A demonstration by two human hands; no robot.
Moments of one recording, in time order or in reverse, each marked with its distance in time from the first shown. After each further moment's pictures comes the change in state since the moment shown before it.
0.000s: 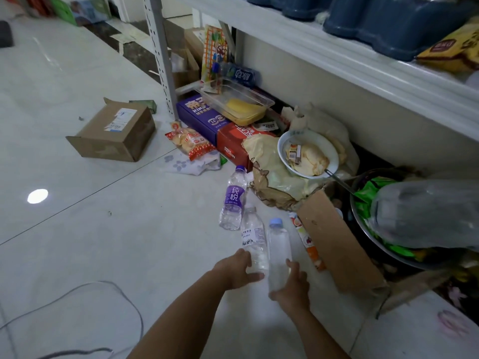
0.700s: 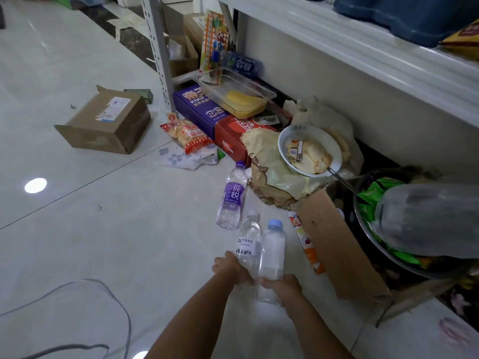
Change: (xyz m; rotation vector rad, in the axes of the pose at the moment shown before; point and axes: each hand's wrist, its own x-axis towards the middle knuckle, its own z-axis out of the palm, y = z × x) left_hand 0.037 0.009 0.022 -0.341 0.008 -0.628; right_hand 0.029 -0.001 0.008 0.425 -0.185 0.314
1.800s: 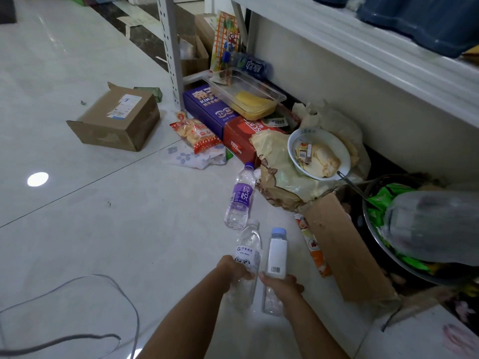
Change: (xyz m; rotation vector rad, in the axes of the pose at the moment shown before) left_hand 0.007 -0.026 -0.015 -0.533 -0.167 0.034; right_hand -0.017 -0.011 0.016 -0.104 0.087 0.041
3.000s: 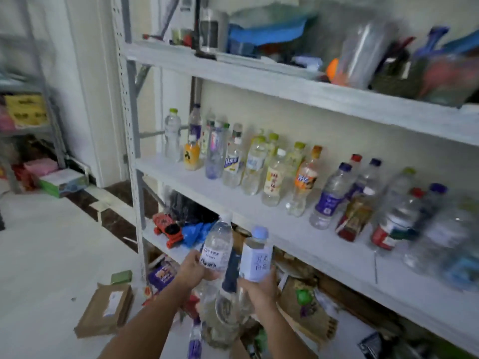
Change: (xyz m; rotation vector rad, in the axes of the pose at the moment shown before) left_hand -0.655 0.431 -0.164 -0.081 0.078 0.704; right_hand -0.591 -0.356 -0.394 0.605 0.268 -0.604
